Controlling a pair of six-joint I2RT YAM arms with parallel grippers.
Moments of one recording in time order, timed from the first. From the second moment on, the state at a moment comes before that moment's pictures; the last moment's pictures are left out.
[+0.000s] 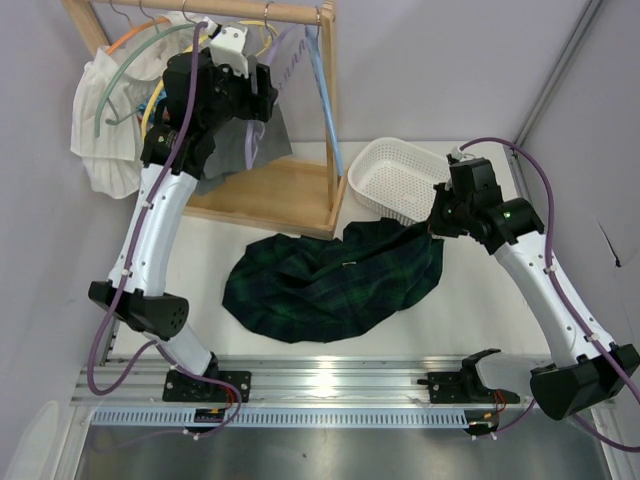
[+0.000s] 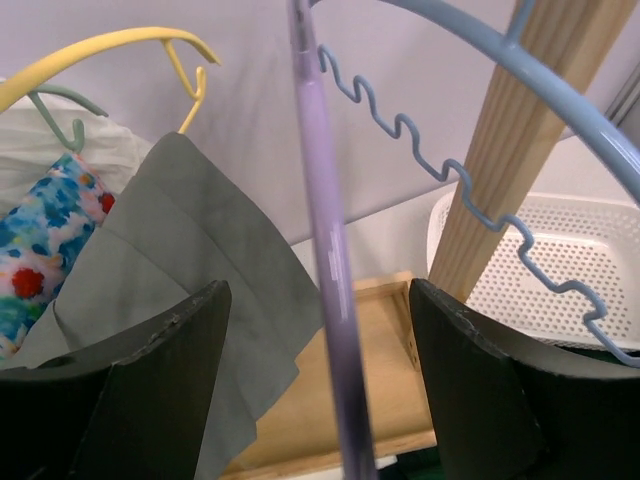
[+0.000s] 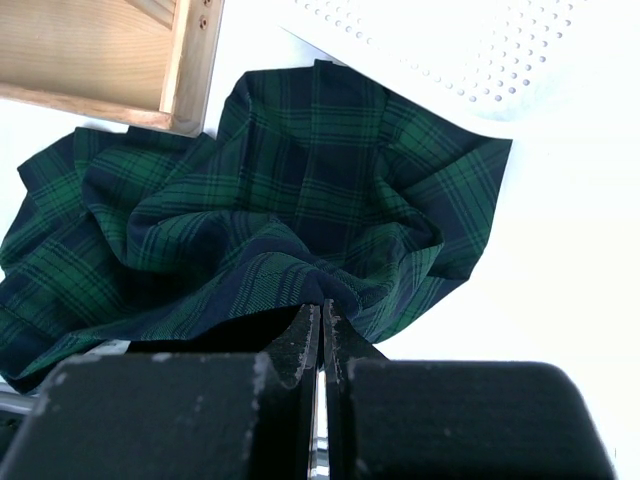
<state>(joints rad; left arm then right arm) -0.33 1.67 2.14 -0.59 0.06 0.08 0.35 1.22 1.37 -0.94 0.04 0.42</state>
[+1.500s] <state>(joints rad) -0.28 1.41 1.69 -0.19 0.13 -0.03 0.35 1.20 1.37 -0.94 0.05 0.46</state>
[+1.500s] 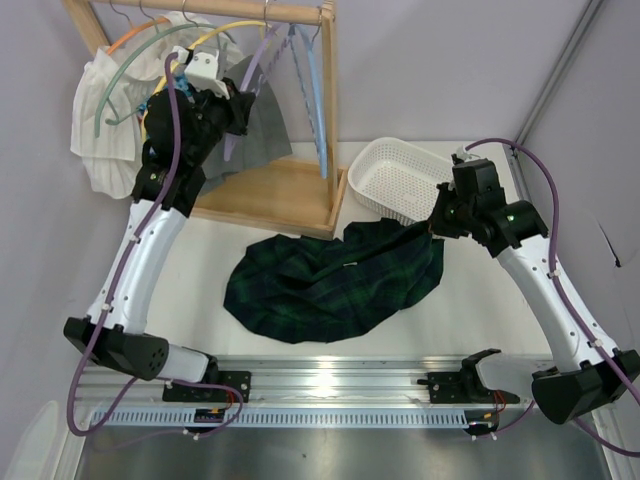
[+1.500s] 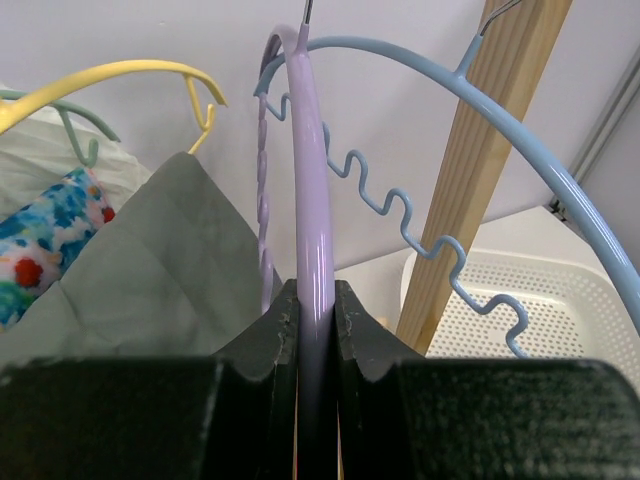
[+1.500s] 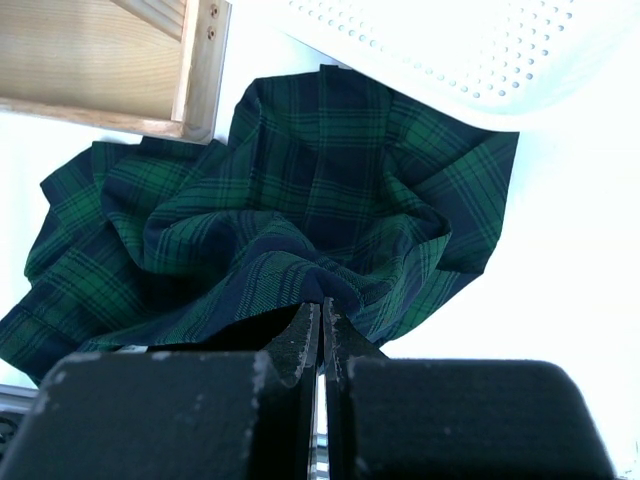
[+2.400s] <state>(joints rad) -0.28 1.25 1.69 -0.34 -0.15 -0.07 0.36 1.17 1.34 -0.93 0.05 0.48</state>
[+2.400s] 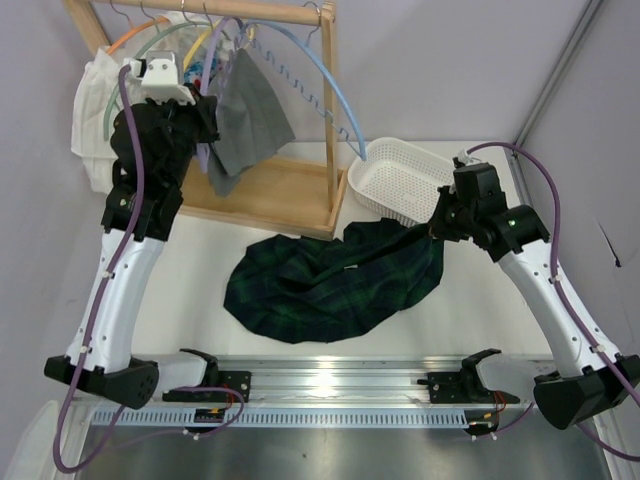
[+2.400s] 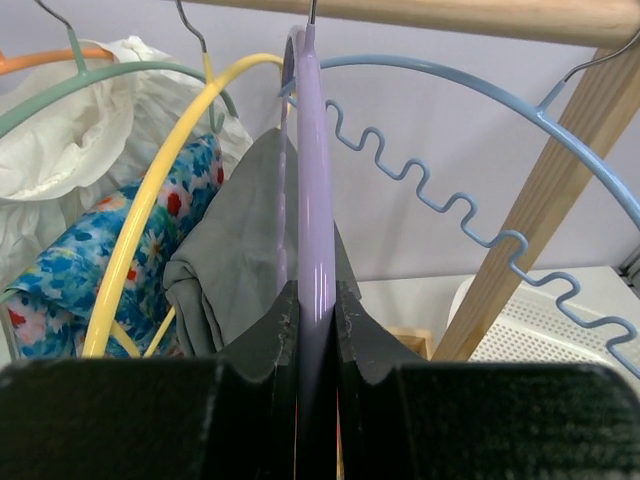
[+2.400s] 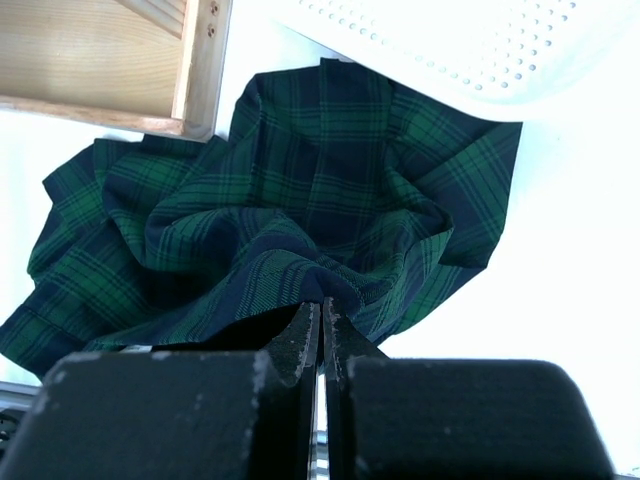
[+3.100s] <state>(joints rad) -0.24 1.30 1.67 -0.27 0.10 -0.15 0.36 1.15 1.33 -0.93 0.08 0.49</state>
